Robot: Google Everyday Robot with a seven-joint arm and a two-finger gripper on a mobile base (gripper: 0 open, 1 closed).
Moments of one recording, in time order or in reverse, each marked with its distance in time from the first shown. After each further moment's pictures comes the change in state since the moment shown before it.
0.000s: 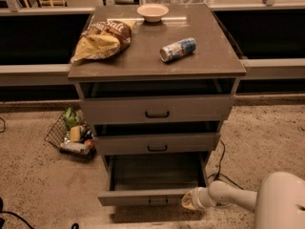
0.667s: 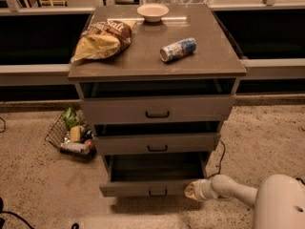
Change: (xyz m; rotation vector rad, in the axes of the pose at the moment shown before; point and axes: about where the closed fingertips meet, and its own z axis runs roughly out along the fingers) arm 0.012 -0.052 -0.002 0.085 -0.002 0.015
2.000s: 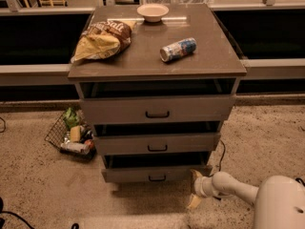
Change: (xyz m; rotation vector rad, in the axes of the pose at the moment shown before) arm 0.000 -0.015 -0.003 0.008 -0.016 0.002
